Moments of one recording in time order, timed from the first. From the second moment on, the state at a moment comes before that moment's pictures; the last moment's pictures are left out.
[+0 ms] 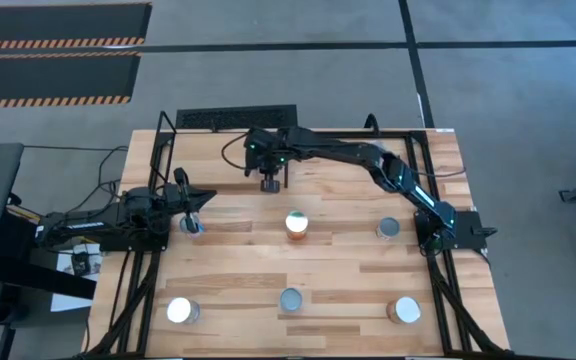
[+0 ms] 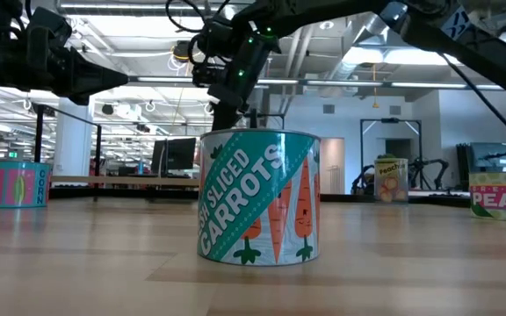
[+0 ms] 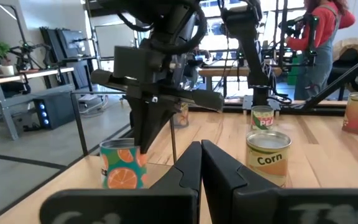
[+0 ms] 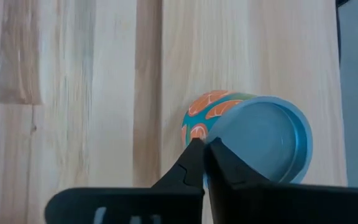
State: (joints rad) left arm 0.13 0.02 0.01 0.06 -0.17 0.07; right arm -0.29 2.40 2.35 -0.99 0.05 -0.32
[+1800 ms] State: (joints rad) left arm 0.13 0.14 0.01 0.13 -0.07 0.04; right arm -0.11 1.65 1.30 -0.13 -0.19 -0.29
